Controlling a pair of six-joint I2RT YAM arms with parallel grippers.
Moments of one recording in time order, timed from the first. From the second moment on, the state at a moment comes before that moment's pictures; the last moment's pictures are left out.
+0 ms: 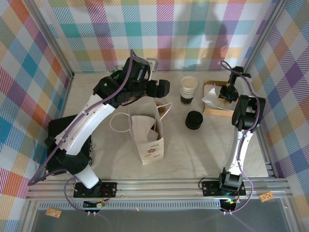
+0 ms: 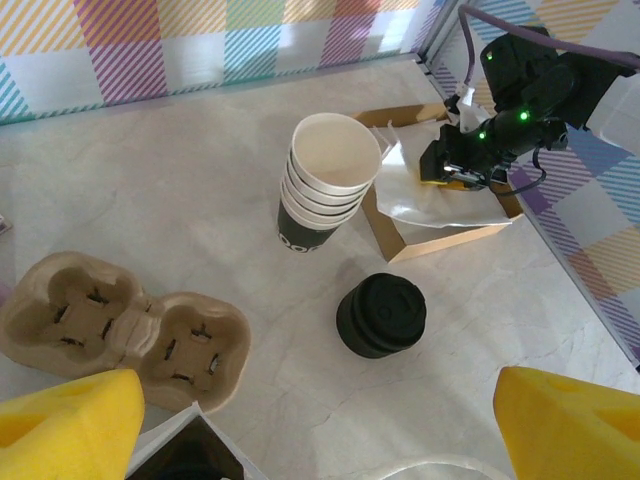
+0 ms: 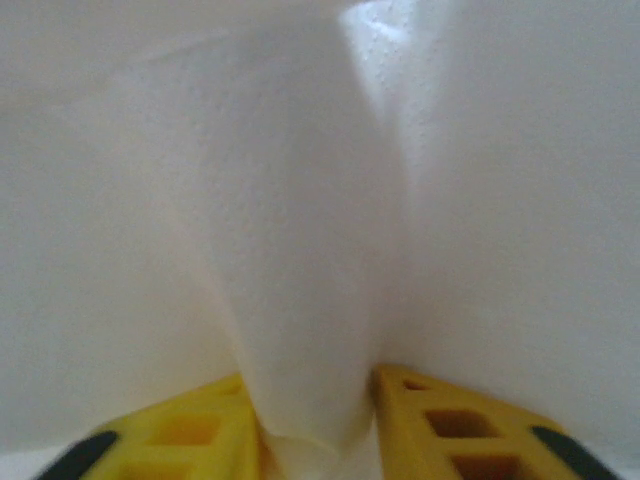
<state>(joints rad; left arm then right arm) -0.75 1.64 2.03 -1.00 -0.08 -0.37 -0.18 2.37 2.03 -1.00 -0.08 0.26</state>
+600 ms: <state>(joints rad) -0.75 1.63 2.00 -1.00 -0.10 -0.38 -0.18 2.37 2.08 -1.05 -0.06 0.25</state>
